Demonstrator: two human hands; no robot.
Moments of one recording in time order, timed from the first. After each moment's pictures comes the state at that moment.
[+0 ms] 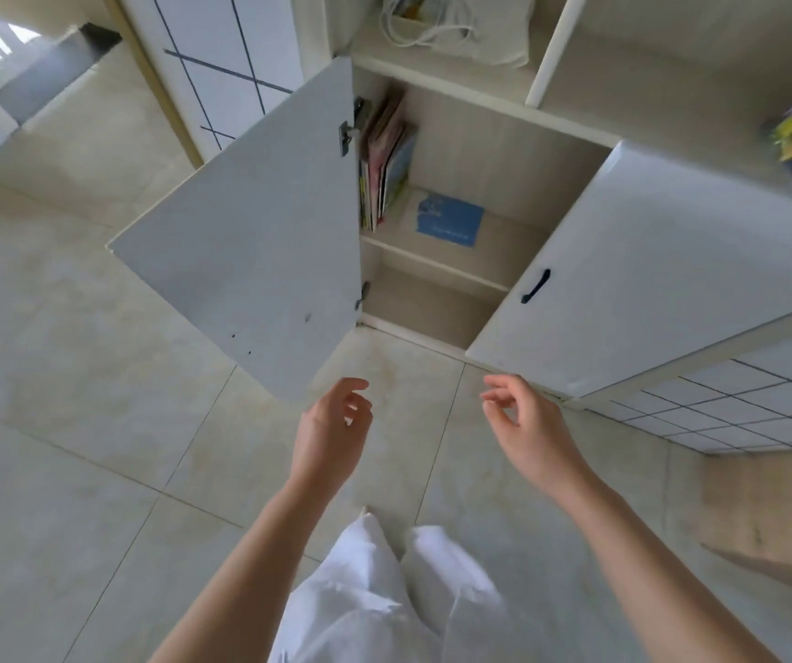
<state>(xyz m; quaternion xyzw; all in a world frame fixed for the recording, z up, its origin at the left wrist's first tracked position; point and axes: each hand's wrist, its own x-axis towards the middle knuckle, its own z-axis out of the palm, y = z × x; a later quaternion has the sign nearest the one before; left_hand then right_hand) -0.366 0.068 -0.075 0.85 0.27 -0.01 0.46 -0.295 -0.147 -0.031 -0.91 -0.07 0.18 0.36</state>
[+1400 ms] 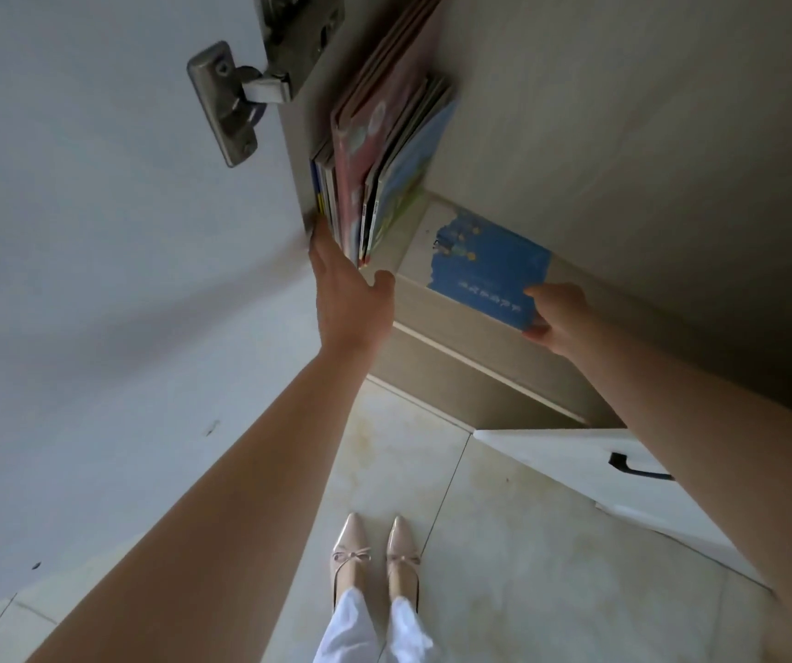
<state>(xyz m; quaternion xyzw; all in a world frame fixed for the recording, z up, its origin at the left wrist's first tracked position) 0.098 0.144 -0.289 0.76 0.38 0.08 0.52 0.223 -0.048 -0.328 -0.73 0.33 0.28 0.52</state>
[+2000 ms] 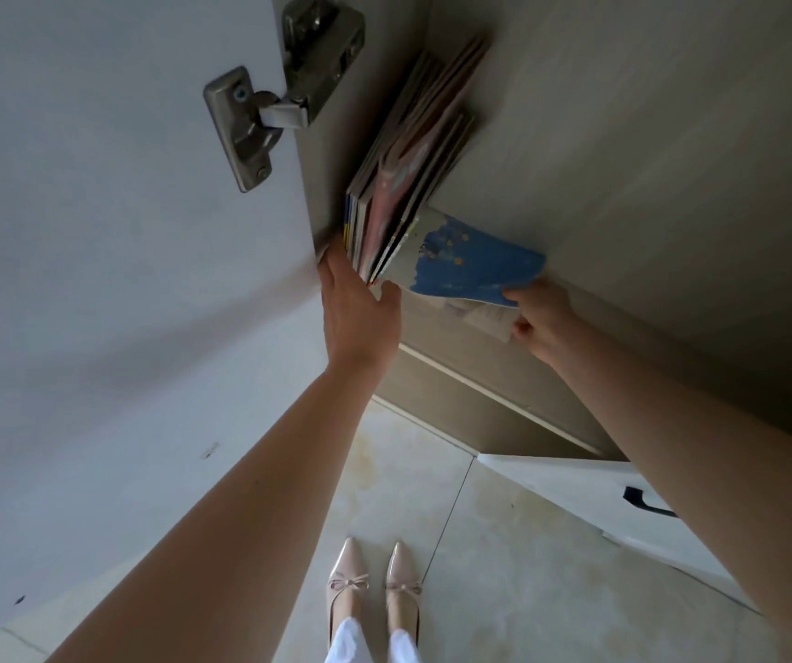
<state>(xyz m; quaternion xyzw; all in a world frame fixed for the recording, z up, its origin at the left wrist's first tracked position) 0.111 0.152 -0.307 0.78 0.36 0.12 0.51 0.231 -0.008 -0.329 -0.77 0.23 0.26 0.54</state>
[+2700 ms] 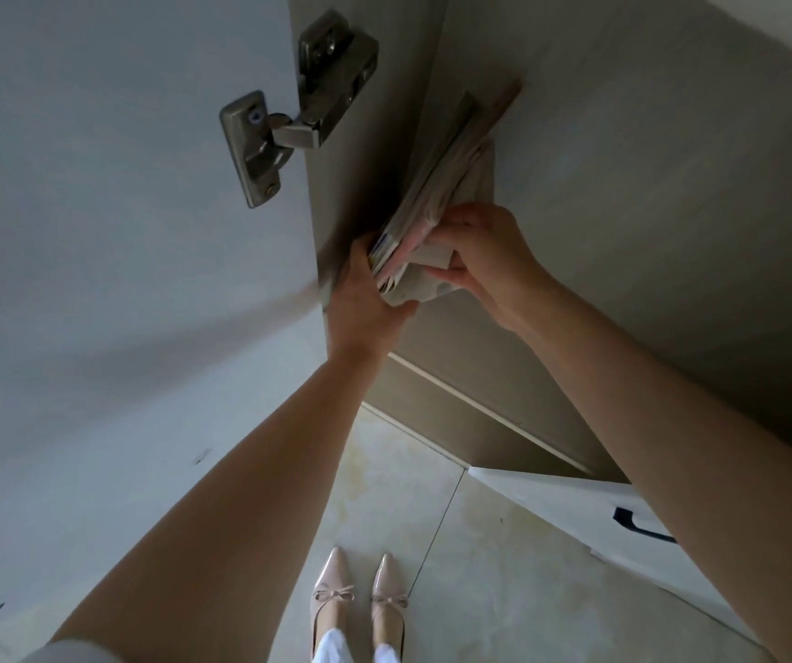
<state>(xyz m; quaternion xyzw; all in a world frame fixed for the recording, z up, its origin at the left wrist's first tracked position) 0.130 0.163 -0.318 0.83 0.30 0.11 0.46 0.214 0.078 -0.235 -0.77 -0.01 0.28 0.58</state>
